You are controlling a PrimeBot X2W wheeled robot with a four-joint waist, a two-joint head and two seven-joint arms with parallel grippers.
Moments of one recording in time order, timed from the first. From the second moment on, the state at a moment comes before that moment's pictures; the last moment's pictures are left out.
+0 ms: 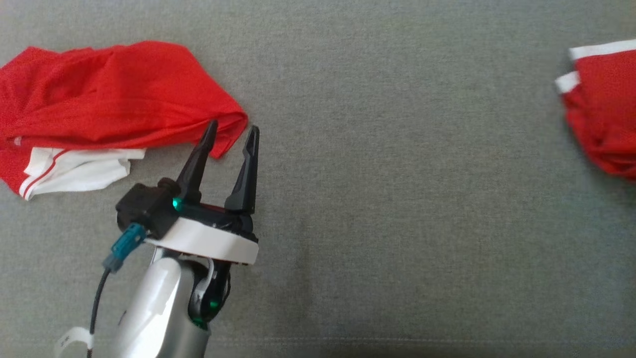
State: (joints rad) left arm -0.24 0.04 -0.29 0.11 -0.29 -0.08 -0.26; right arm -0.69 -0.66 0.26 0.88 0.03 0.13 0.09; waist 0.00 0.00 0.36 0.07
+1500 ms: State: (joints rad) left arm -0.14 0.04 -0.18 0.10 -0.28 -0.09 -0.26; right arm -0.29 -0.07 -0.08 0.18 0.11 0.13 -0.14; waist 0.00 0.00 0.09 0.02
